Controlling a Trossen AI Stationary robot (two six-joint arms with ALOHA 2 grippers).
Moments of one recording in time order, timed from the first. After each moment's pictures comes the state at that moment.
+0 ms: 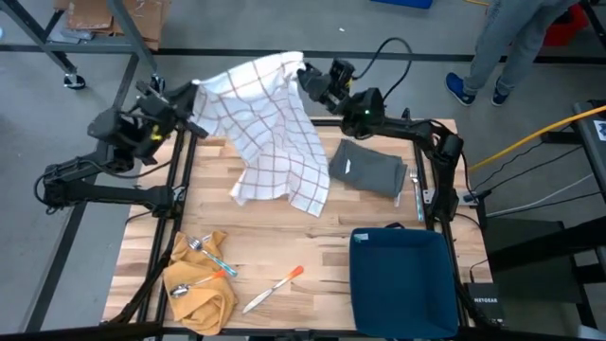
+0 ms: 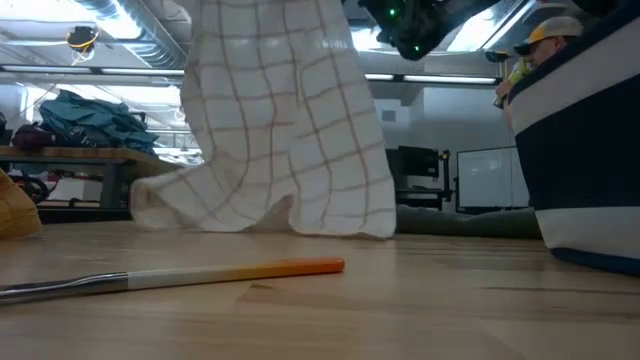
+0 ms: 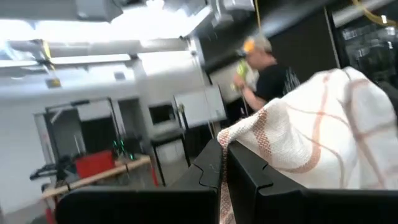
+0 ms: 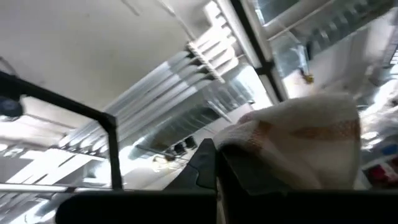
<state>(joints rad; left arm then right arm) 0.21 0.70 1.00 0.16 -0.67 0.52 -0.46 1.93 1.56 1.42 -0.39 1.00</state>
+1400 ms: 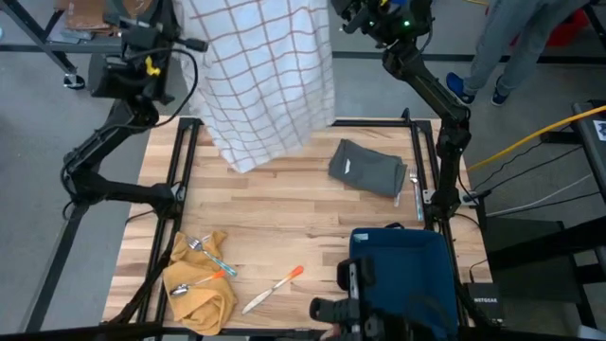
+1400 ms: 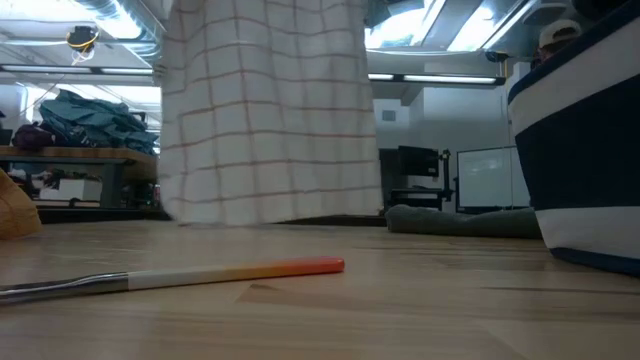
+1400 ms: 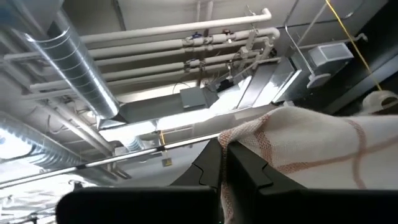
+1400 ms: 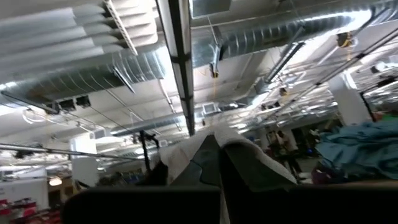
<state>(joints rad) 0.65 1.15 1.51 0.51 -0.43 0.78 -0.74 1.93 2.29 0.37 -0.46 0.63</state>
